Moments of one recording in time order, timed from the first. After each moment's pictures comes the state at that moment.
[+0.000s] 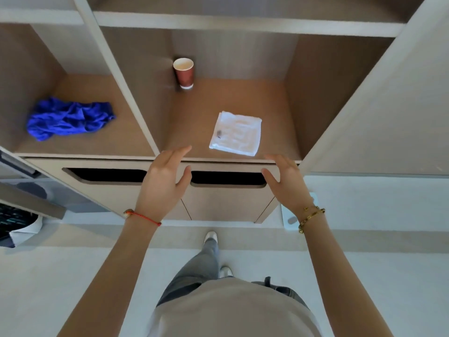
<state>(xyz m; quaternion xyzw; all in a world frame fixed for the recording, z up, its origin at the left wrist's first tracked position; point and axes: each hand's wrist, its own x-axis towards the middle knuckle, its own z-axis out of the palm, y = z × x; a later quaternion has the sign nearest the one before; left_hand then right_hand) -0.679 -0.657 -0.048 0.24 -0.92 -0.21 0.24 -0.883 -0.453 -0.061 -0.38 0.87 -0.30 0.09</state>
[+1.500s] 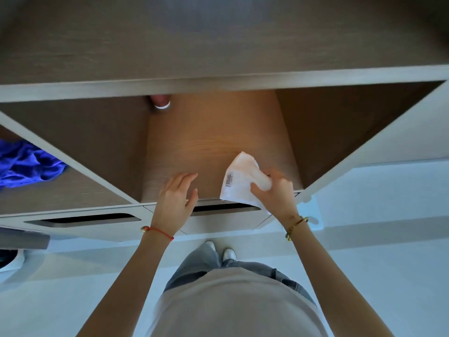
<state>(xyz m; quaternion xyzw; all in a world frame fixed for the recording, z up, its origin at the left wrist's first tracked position) -0.800 -0.727 -0.123 0.24 -0.94 -0.23 0.10 -0.975 -0.530 -0.122 -0.24 0.90 -0.34 0.10</state>
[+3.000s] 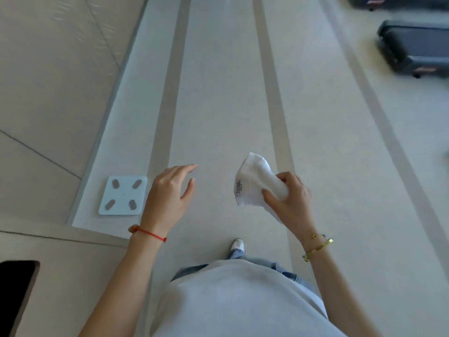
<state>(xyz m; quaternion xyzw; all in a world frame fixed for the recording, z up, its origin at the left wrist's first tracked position) -0.721 -0.229 -0.066 -0.47 -0.82 -0.32 -0.04 -0.507 -0.056 -0.073 0.43 0.81 -0.34 -0.21</state>
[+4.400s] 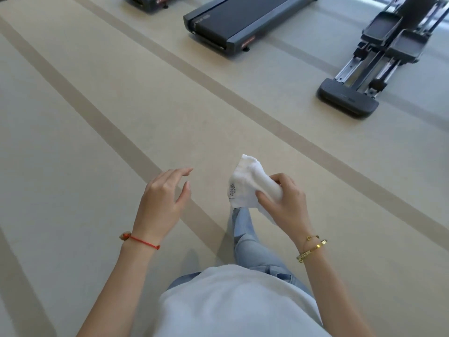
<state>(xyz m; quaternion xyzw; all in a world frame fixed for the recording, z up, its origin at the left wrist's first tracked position) -0.681 0.641 -0.063 -0.75 -0.59 -0.24 -0.15 -0.416 0.612 -0.089 0.69 0.56 -0.27 -0.37</state>
